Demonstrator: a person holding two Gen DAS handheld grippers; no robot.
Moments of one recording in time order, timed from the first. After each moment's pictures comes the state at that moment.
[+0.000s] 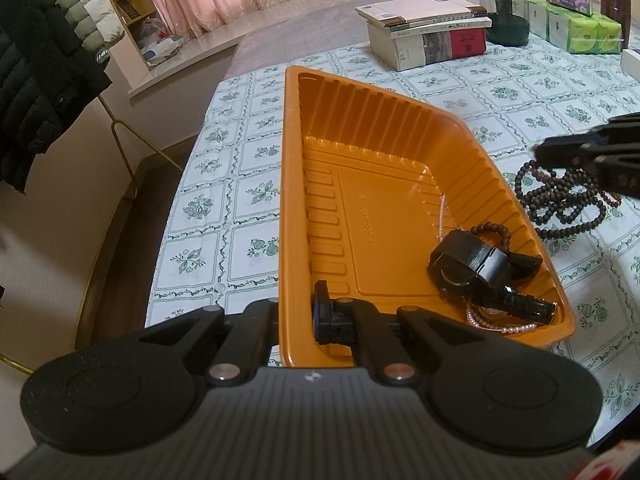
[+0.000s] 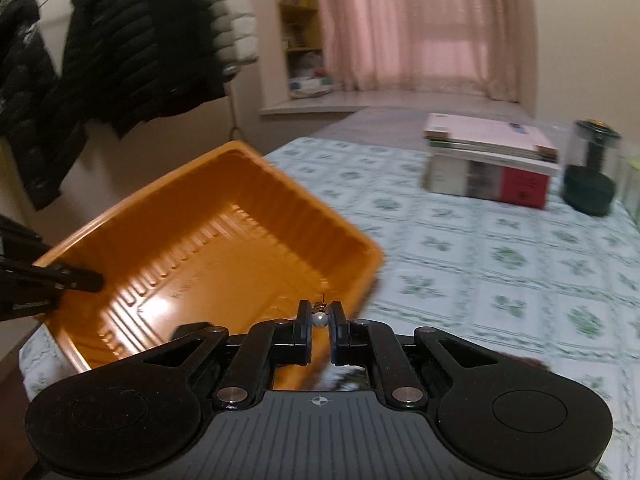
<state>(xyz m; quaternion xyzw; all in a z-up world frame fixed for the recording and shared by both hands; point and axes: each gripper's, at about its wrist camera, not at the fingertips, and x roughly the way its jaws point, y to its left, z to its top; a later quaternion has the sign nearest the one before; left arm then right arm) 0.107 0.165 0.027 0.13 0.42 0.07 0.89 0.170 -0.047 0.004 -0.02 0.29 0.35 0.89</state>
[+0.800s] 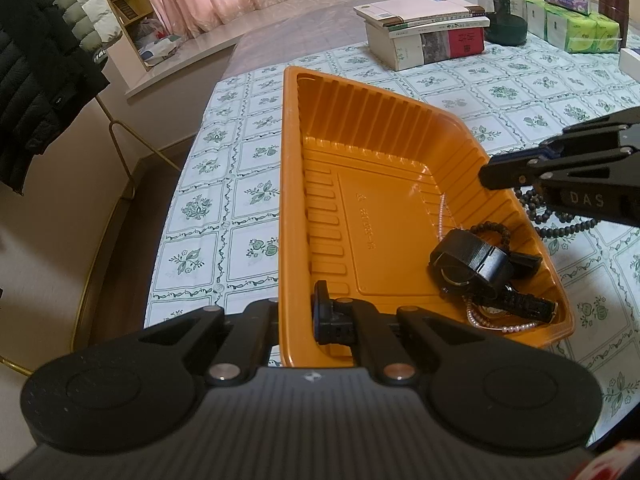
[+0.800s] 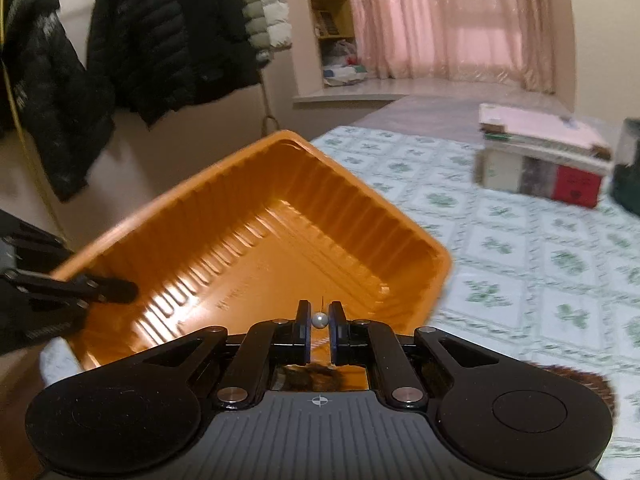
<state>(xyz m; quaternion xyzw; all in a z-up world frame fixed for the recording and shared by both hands) 0.108 0.163 0.027 0.14 0.42 0.07 0.89 0.181 -0.012 -0.004 0.00 0.31 0.40 0.86</state>
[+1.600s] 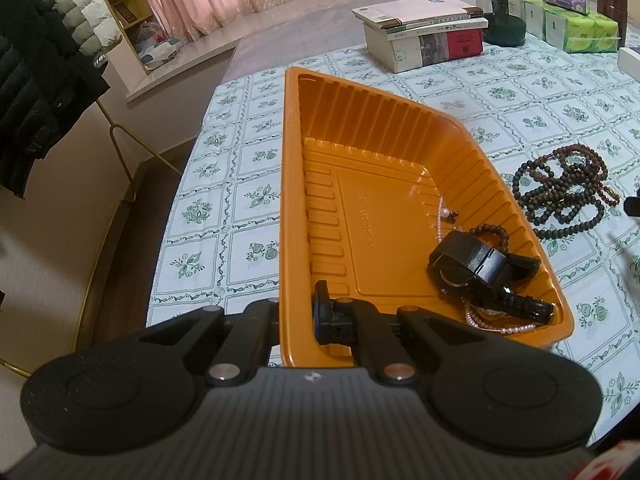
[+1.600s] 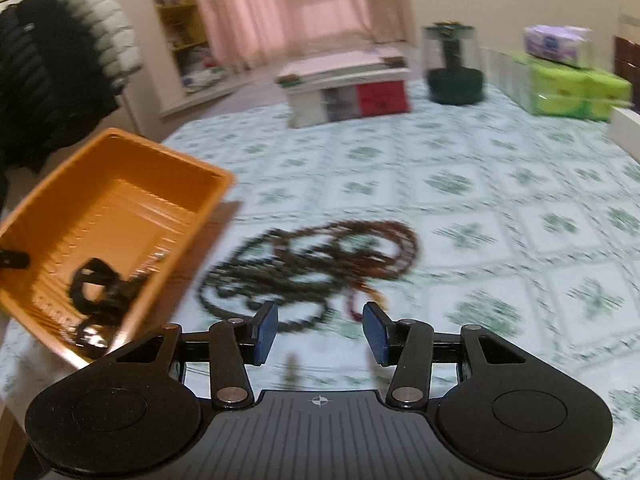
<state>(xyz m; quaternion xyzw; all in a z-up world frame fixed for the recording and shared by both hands) 0.108 0.163 0.028 0.14 0.42 0.07 0.90 0.141 -0.181 -0.044 0.08 0.36 0.21 0.91</state>
